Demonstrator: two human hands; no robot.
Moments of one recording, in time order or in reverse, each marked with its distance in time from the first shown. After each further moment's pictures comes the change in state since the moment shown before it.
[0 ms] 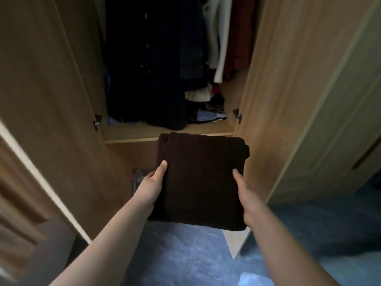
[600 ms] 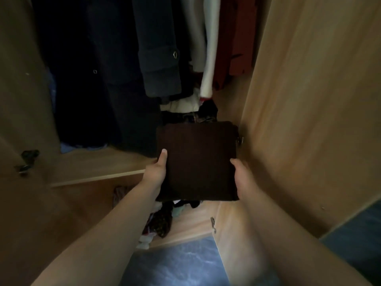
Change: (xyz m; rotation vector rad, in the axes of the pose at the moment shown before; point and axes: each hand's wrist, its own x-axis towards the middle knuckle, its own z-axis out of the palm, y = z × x) left_hand 0.322 0.087 0.139 0.101 0.122 -0.006; right_hand 0.316 -0.148 0.001 0.145 0.106 -0.137
